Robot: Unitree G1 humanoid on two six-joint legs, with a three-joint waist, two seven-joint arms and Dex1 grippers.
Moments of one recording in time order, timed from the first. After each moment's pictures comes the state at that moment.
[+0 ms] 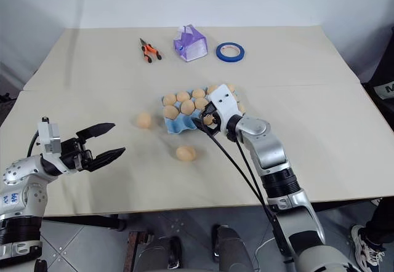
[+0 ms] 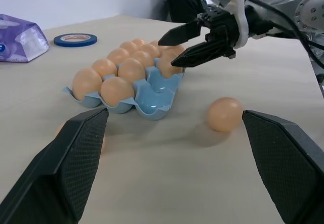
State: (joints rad) left arm -0.25 0.64 0.35 0.21 -0.57 0.06 -1.22; right arm -0.73 -0.27 0.17 0.11 0.12 0.53 0.56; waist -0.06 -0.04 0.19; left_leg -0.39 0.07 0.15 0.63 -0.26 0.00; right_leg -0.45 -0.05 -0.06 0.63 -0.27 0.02
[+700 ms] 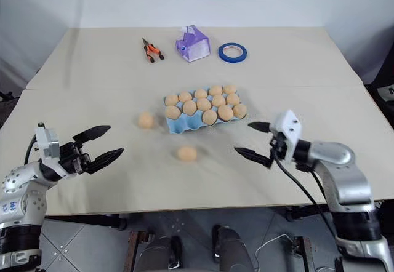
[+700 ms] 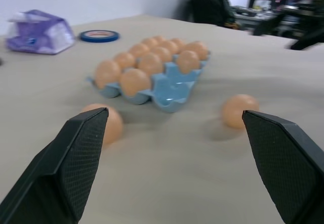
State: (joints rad) left arm -0.16 0.61 0.40 0.16 -0.58 0.04 -1.11; right arm -0.25 -0.70 -0.14 -0.14 0.44 0.34 1.10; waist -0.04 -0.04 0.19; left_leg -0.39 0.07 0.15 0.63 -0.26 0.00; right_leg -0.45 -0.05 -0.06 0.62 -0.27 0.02
